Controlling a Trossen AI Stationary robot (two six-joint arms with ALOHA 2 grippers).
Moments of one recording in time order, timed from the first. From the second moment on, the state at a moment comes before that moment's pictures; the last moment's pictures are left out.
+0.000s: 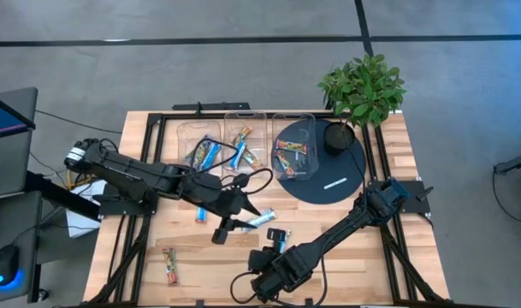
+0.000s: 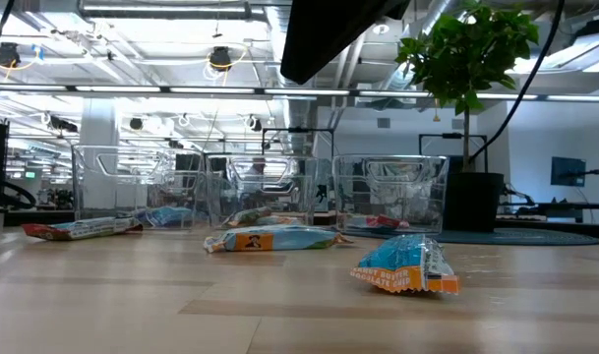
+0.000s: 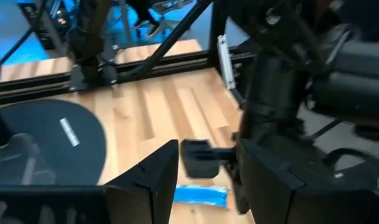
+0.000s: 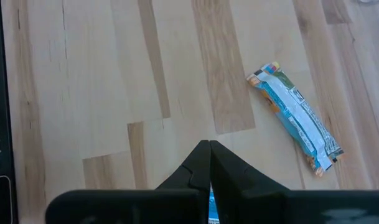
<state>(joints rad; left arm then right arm) -0.30 1.43 1.30 -0.29 0.03 -0.02 0.60 2.31 2.11 -1.09 0.44 0.62</state>
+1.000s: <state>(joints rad) -0.31 1.42 1.31 -0.53 0.20 0.11 0.60 2.31 2.10 -1.01 0.39 0.52</state>
